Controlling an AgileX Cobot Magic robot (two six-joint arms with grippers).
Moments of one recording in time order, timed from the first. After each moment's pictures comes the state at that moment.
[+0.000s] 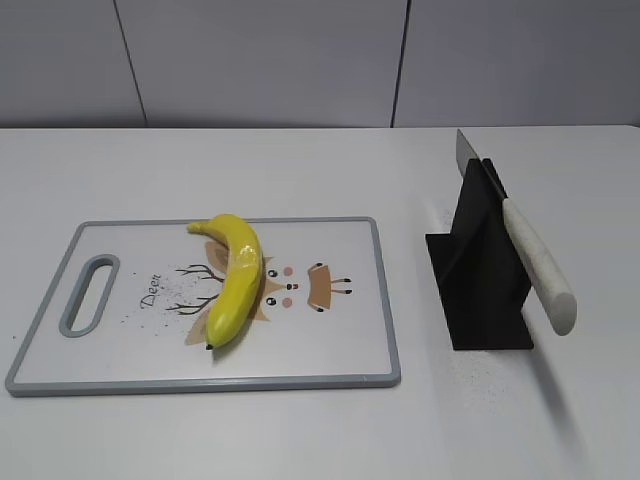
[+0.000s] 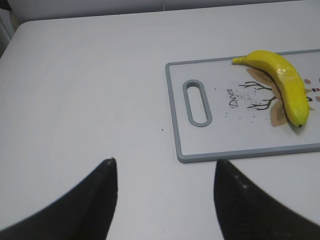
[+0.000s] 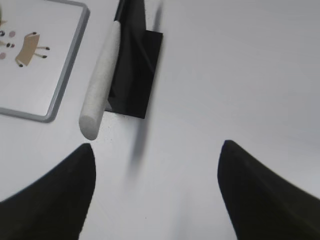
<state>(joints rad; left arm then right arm) -0.05 0.00 -0.49 -0.10 1.10 0.17 0.33 0.73 -0.77 -0.08 0.95 0.16</state>
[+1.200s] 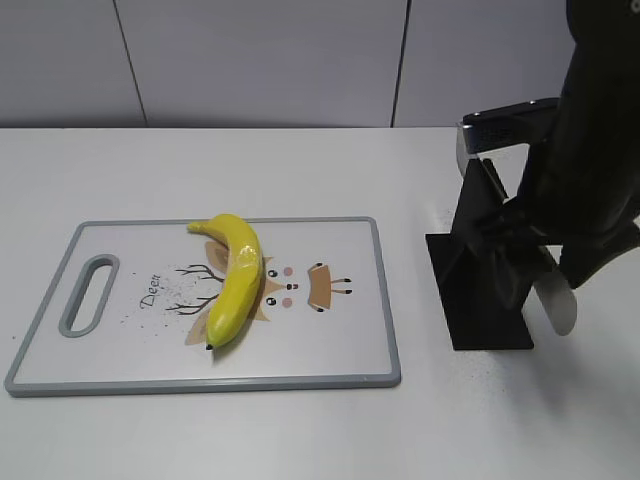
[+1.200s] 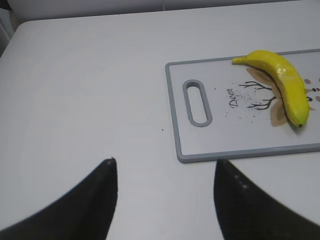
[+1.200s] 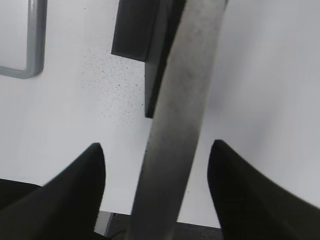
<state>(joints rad) -0.05 0.00 -0.49 -0.10 1.10 0.17 0.45 1.66 -1.14 -0.03 1.12 0.26</state>
